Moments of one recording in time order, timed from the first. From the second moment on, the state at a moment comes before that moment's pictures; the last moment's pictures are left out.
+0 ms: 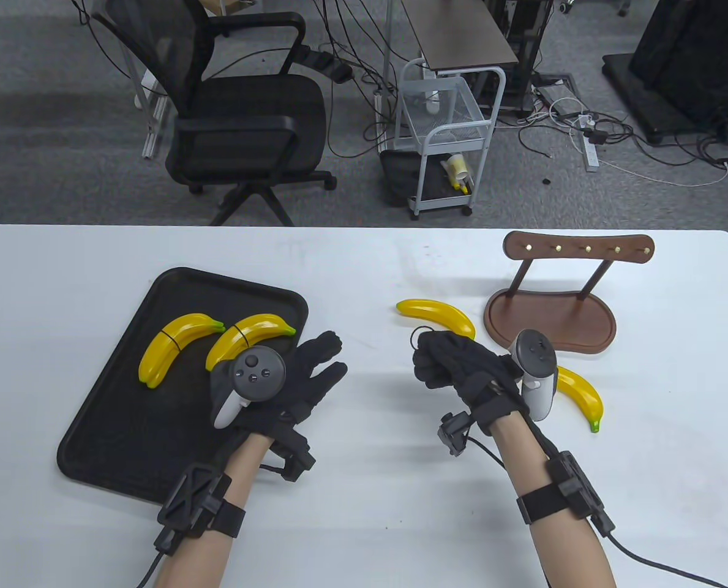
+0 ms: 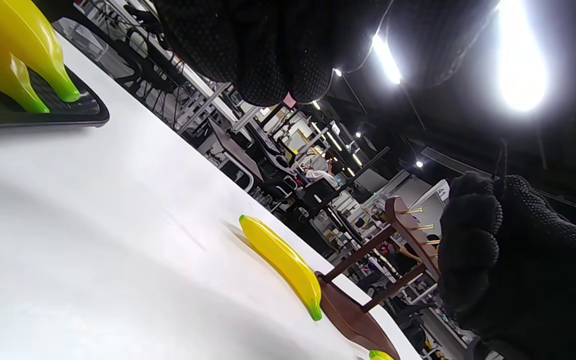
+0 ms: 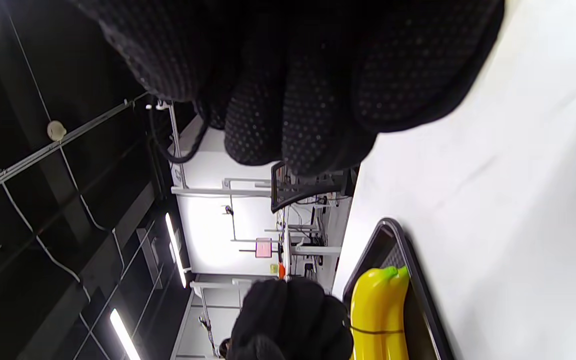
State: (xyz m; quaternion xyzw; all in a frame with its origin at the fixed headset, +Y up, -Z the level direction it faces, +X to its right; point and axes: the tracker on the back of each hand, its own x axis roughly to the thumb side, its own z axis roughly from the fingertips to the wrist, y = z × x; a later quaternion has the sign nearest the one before) left_hand -0.155 -0.724 -0.322 -0.04 -0.17 0.41 0.90; right_hand 0.170 -0.723 -0.354 0.09 0.10 0.72 0.68
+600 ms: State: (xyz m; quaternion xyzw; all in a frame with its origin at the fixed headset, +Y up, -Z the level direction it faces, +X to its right) left_hand -0.149 -0.726 -0.320 -0.05 -0.20 0.42 0.88; right_hand 0.123 -0.729 -0.340 0.16 0.16 0.74 0.63
